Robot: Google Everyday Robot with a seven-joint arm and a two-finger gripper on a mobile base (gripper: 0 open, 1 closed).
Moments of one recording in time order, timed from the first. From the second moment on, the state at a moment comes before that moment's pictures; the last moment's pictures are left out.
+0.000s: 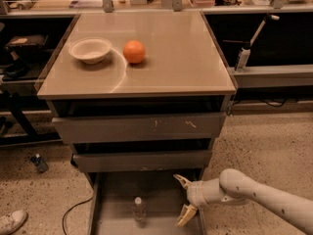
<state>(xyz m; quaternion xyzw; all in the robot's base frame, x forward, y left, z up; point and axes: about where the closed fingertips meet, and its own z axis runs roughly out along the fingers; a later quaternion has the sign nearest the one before) 0.465 -0.074 0.369 -0.63 0.63 0.28 0.35</state>
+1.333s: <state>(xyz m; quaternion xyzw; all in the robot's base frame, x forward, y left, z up) 0.493 -0.036 0.303 -0.61 0.62 0.31 0.38</state>
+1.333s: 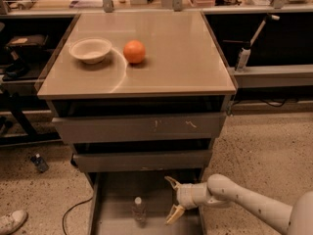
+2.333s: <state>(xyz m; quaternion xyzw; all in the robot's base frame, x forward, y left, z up) 0.497 0.038 0.267 -0.64 0.58 0.34 0.38</state>
